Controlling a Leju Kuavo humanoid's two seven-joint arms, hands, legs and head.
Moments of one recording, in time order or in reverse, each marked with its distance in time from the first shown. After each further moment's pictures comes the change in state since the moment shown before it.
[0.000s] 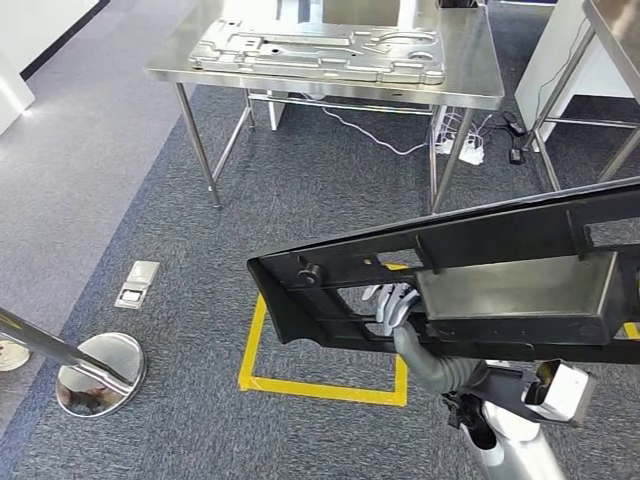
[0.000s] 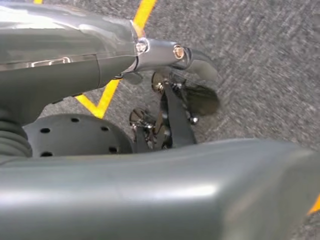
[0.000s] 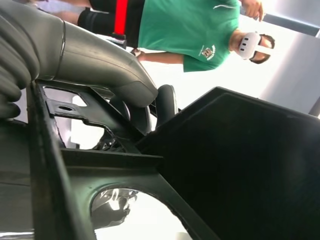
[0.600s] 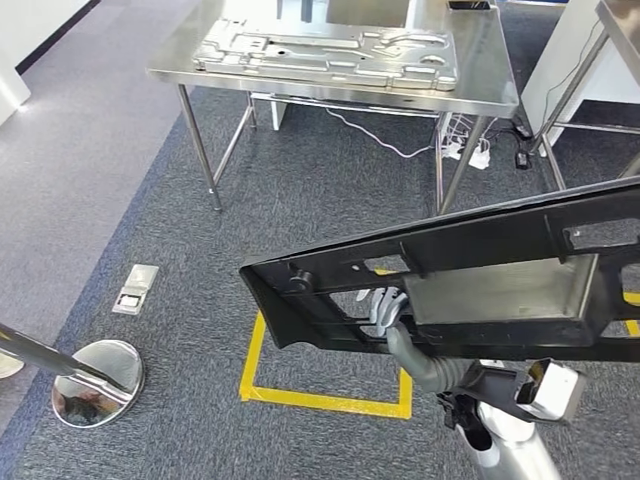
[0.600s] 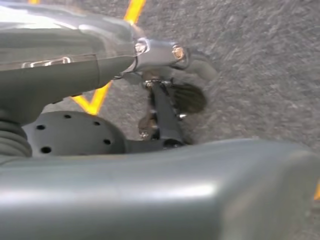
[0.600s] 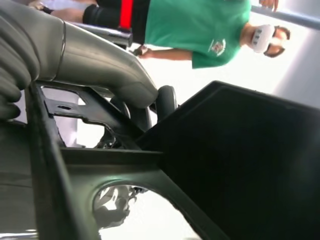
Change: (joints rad) left arm -0.003 0.001 0.000 0.000 -0.001 0.007 0.002; right arm -0.003 0.008 0.016 0.007 0.009 -0.021 0.008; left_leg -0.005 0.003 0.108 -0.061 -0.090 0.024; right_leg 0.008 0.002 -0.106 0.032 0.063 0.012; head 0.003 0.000
